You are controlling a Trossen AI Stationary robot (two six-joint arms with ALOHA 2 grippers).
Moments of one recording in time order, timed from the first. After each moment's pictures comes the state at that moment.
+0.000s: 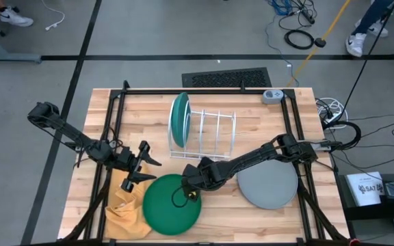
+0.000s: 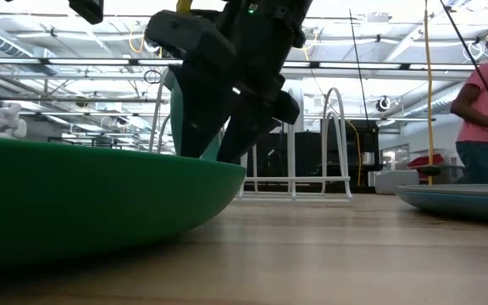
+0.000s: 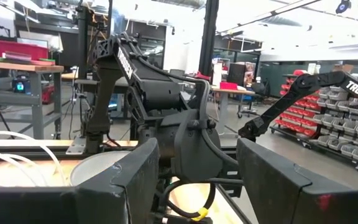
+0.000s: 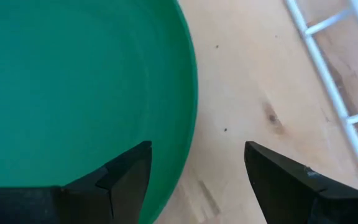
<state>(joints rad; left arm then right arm) -0.53 0.82 0.28 0.74 -0.23 -0.05 0.30 2.21 1.77 -0.72 0.26 0.75</state>
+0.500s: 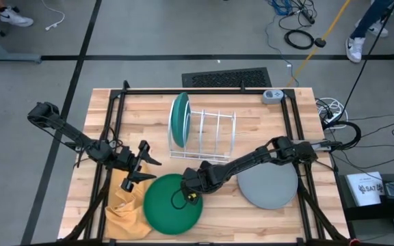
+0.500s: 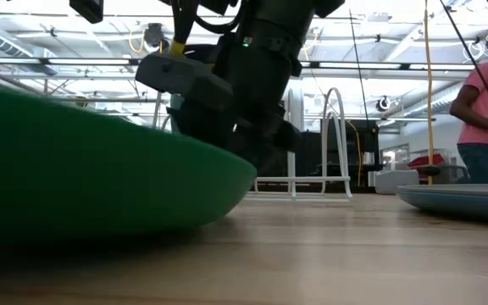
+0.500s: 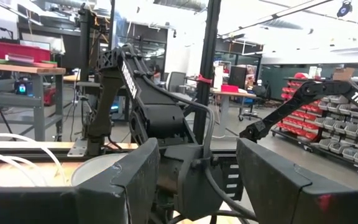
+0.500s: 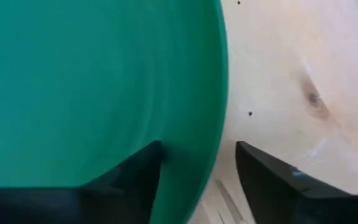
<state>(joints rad) -0.53 0.82 0.28 0.75 -0.24 -0.05 0.30 2.28 1.77 -0.69 0.20 0.78</state>
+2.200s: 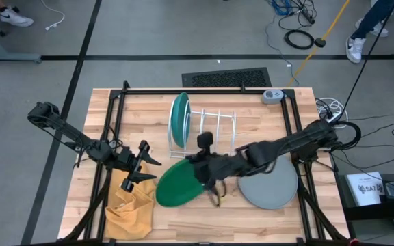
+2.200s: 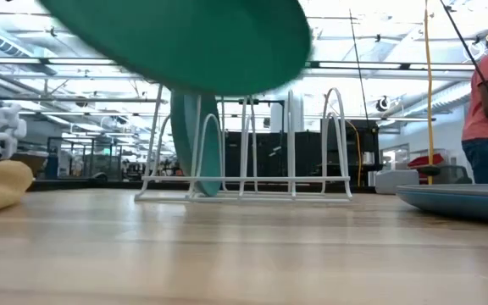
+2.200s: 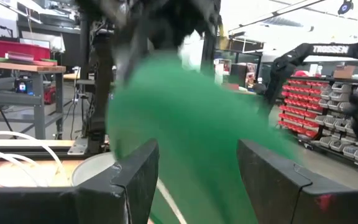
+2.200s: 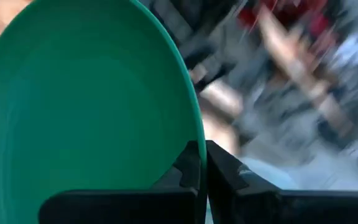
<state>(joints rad) -0.53 0.82 0.28 0.75 -0.24 -0.05 0.35 1.78 1.77 -0.50 0.59 -0.45</state>
